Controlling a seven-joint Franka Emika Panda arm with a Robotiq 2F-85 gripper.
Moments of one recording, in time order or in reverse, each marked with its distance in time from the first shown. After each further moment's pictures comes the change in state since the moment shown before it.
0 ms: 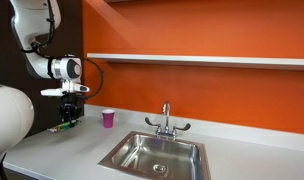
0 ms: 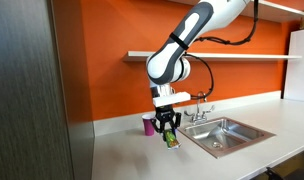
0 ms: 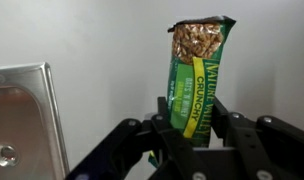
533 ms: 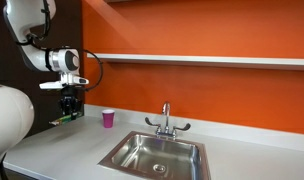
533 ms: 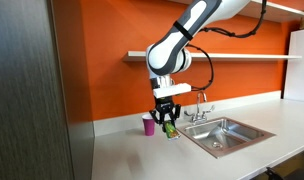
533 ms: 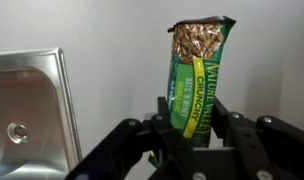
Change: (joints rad) arm 0.000 -0.078 0.007 0.002 -0.039 -0.037 0.002
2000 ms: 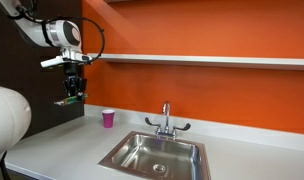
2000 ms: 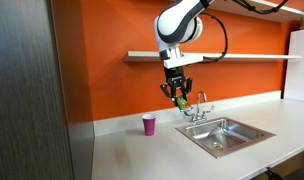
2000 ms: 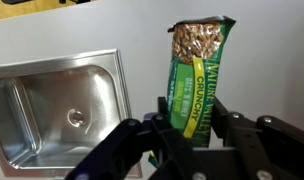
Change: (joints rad) arm -0.079 -0.238 0.018 0.027 -0.036 -0.258 0.005
